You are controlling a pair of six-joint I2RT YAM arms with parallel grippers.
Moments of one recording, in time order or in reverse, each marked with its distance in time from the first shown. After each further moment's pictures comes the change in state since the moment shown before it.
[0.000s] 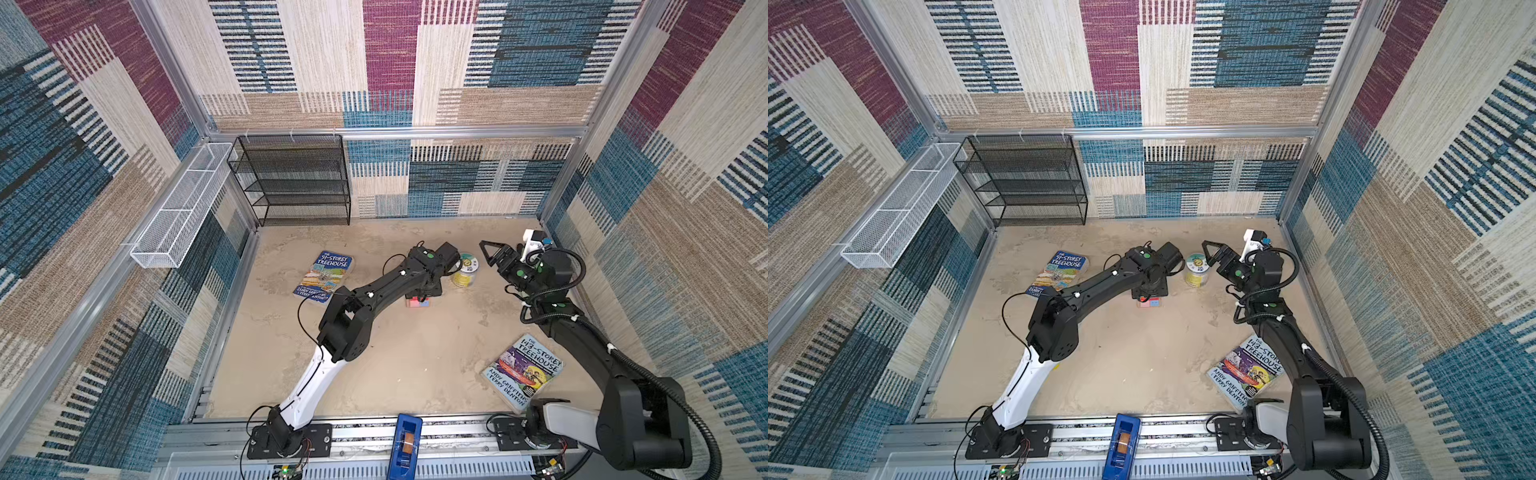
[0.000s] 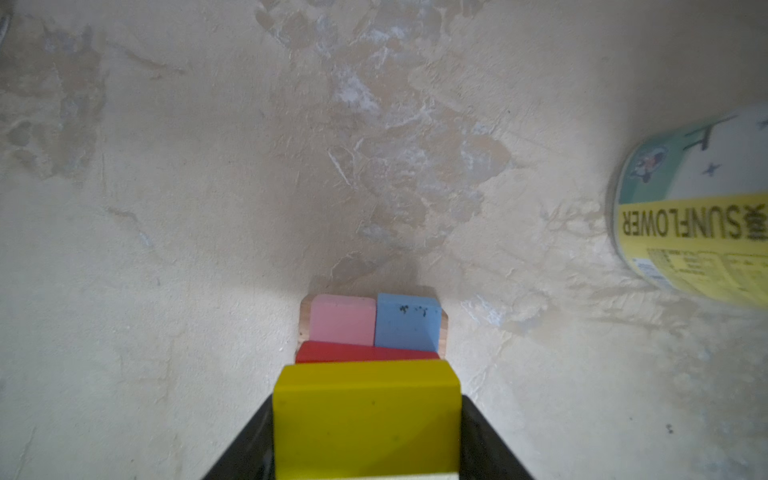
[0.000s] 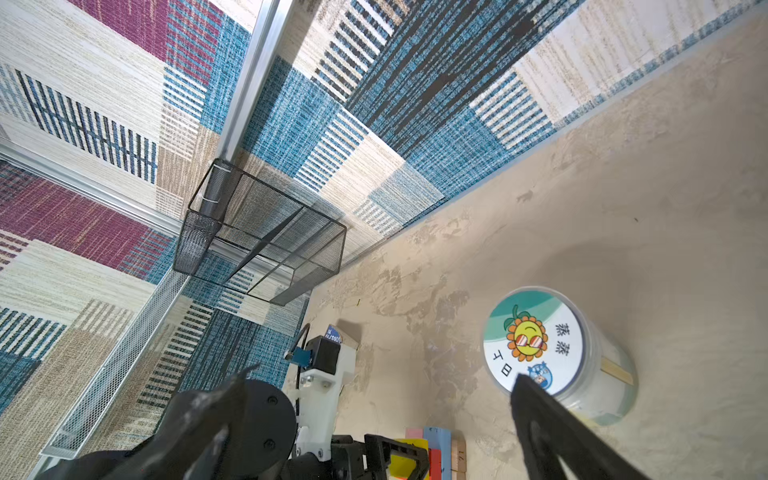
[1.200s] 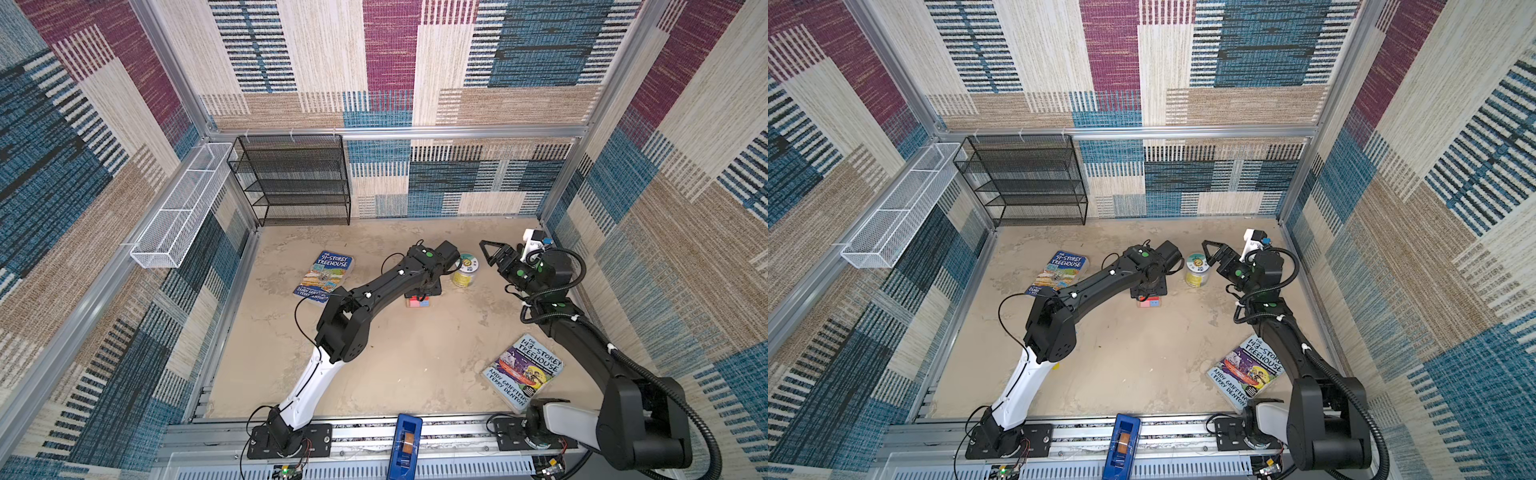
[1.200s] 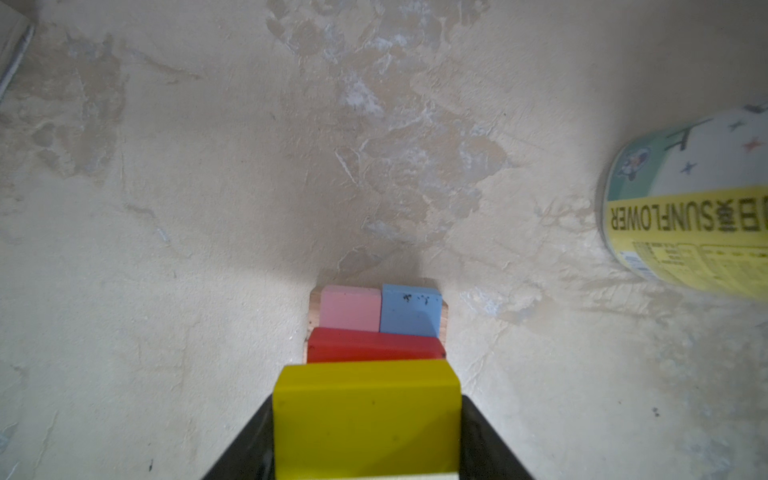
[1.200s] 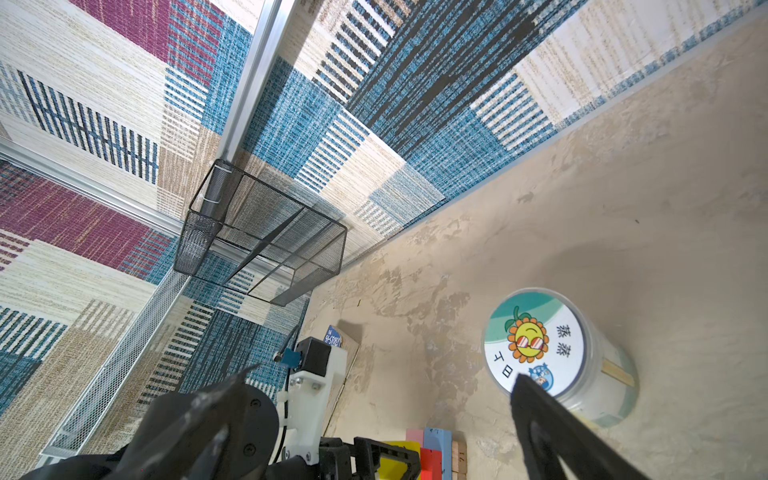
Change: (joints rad) left arm 0.000 -0.022 -0.006 -0.011 0.000 0.000; right arm 0.000 0.000 0.002 0.000 0.000 0.000
